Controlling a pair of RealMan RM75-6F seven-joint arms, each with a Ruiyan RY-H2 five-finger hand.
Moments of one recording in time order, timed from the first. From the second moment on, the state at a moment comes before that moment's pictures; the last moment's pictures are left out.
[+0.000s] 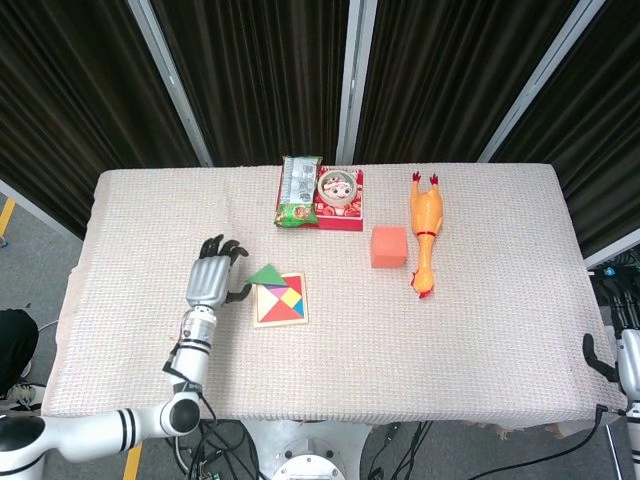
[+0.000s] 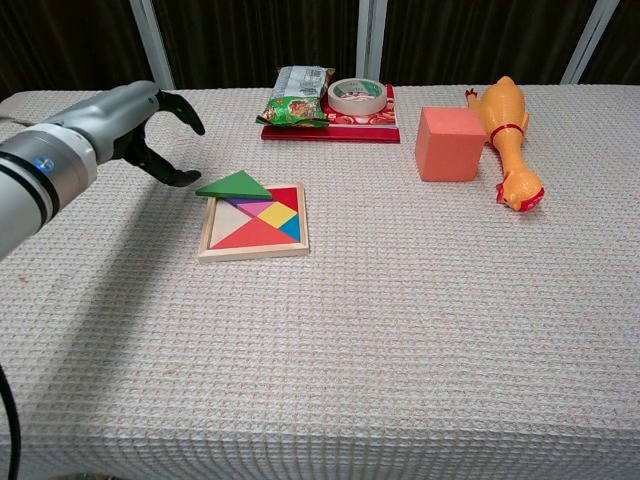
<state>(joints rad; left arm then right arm) -0.65 -1.79 -0.38 -1.48 0.85 1.16 0.56 0.04 -1.16 0.11 -1.37 -1.44 1.47 0.25</state>
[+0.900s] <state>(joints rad) -0.76 -1.76 -0.34 -1.46 0.64 1.06 0.58 0.06 -1.17 0.11 -1.37 -1.42 1.44 0.24</state>
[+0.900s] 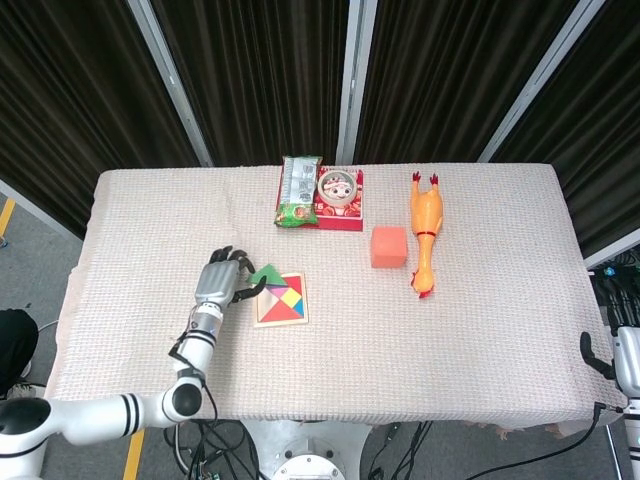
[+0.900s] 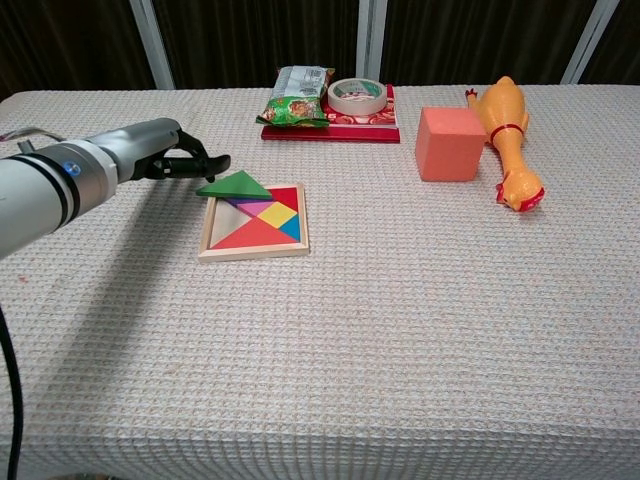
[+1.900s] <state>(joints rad) -0.79 -1.76 -0.29 -1.48 0.70 1.10 0.57 0.06 -1.18 0.11 -1.35 -1.42 1.44 0.25</state>
